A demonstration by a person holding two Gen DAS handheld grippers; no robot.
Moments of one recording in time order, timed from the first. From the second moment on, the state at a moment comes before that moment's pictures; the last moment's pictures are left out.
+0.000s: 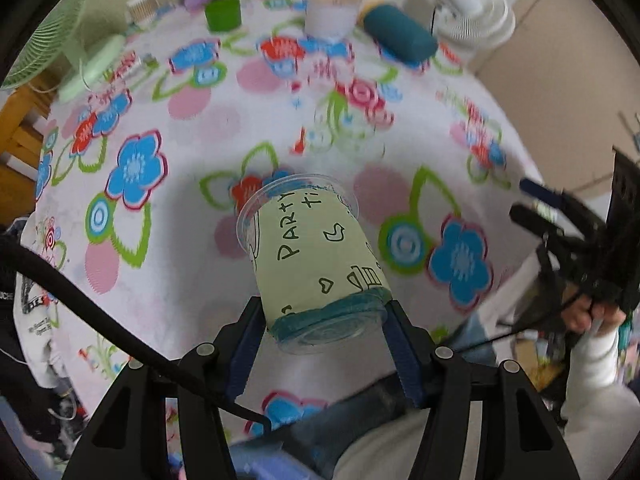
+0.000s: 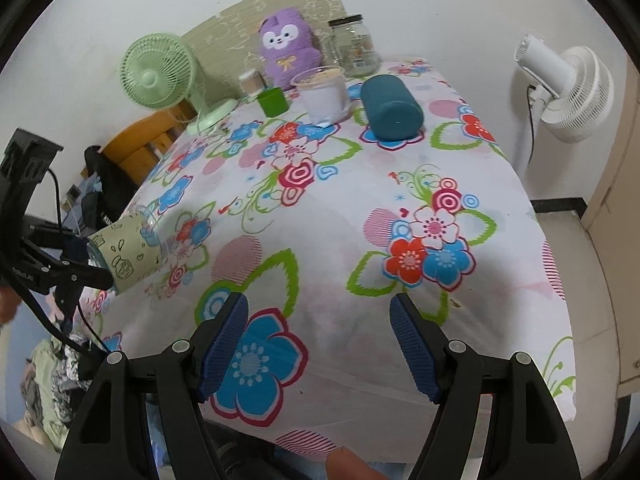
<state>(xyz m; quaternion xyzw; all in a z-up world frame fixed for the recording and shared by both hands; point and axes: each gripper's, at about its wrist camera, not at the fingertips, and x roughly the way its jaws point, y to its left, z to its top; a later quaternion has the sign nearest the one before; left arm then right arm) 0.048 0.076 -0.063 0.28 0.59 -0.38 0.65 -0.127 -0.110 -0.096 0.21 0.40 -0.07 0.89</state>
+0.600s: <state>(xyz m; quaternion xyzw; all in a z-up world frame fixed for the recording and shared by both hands) 0.073 0.078 -0.091 0.30 0.71 -0.33 0.54 -0.103 -0.065 -0.098 0.14 0.43 0.00 0.89</state>
